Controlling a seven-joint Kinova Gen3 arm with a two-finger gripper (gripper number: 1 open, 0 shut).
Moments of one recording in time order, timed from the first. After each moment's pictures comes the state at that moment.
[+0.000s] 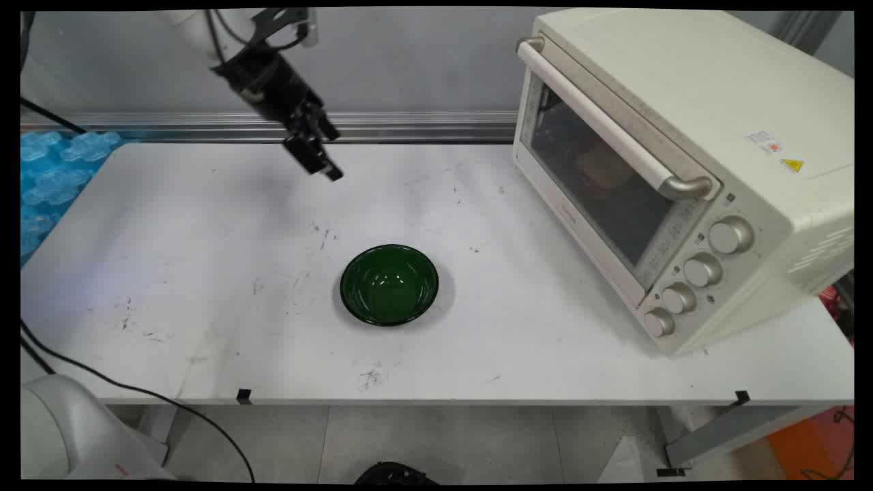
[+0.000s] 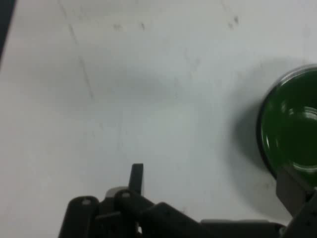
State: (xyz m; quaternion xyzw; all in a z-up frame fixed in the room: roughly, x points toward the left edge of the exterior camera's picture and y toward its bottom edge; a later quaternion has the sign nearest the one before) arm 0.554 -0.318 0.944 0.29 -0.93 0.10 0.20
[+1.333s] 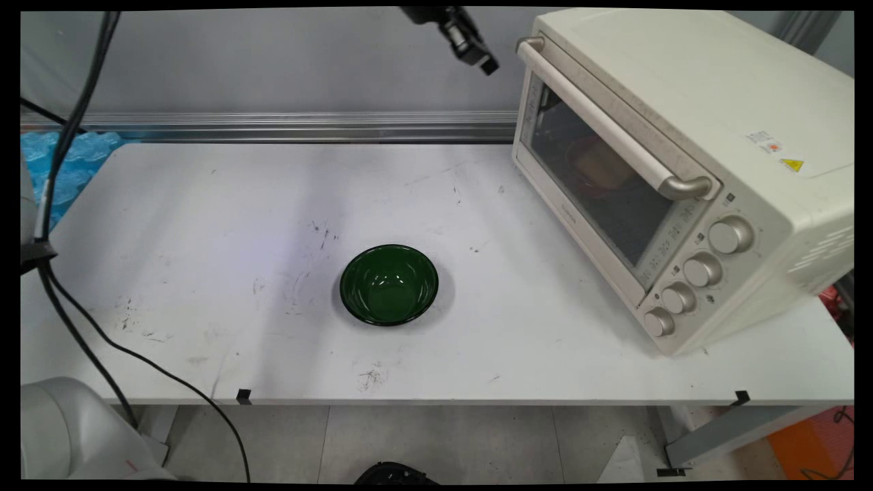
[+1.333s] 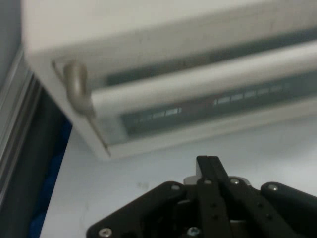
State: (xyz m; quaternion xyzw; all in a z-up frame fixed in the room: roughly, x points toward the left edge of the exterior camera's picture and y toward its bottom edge) arm 0.417 -0.423 1.028 0.26 -0.90 0.14 0.32
